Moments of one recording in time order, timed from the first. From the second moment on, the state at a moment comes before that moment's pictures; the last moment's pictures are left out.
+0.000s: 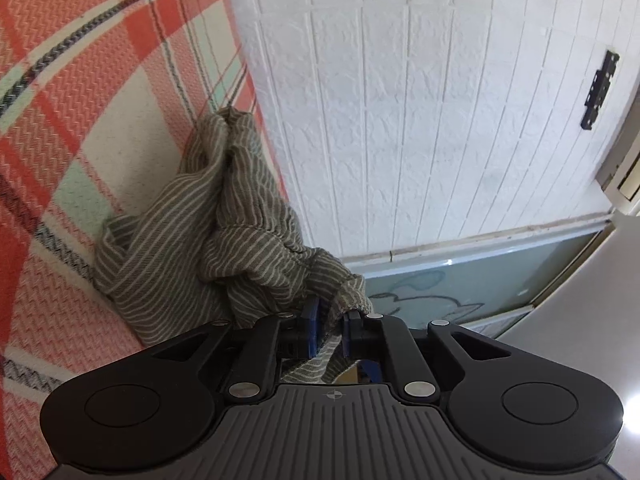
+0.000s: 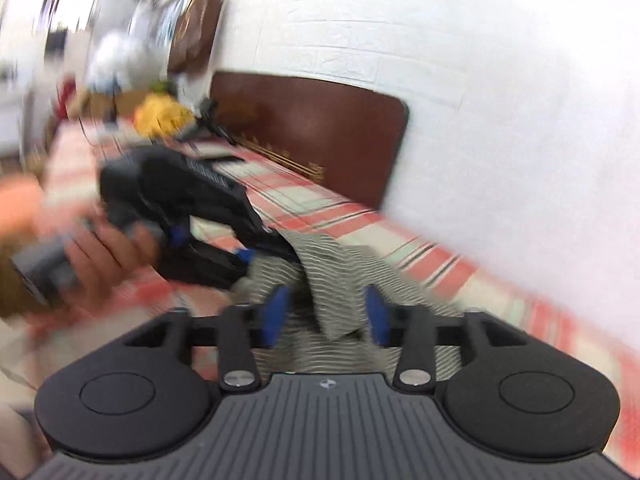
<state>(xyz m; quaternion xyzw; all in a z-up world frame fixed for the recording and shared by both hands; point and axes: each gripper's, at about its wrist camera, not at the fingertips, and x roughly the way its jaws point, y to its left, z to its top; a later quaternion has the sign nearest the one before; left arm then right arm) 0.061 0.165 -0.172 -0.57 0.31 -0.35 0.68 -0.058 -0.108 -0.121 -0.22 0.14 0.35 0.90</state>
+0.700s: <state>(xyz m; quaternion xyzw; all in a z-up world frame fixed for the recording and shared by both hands) 0.088 0.163 -0.180 -0.49 0.35 -0.41 0.68 0.118 -0.175 -0.126 0.18 0.36 0.50 0.77</state>
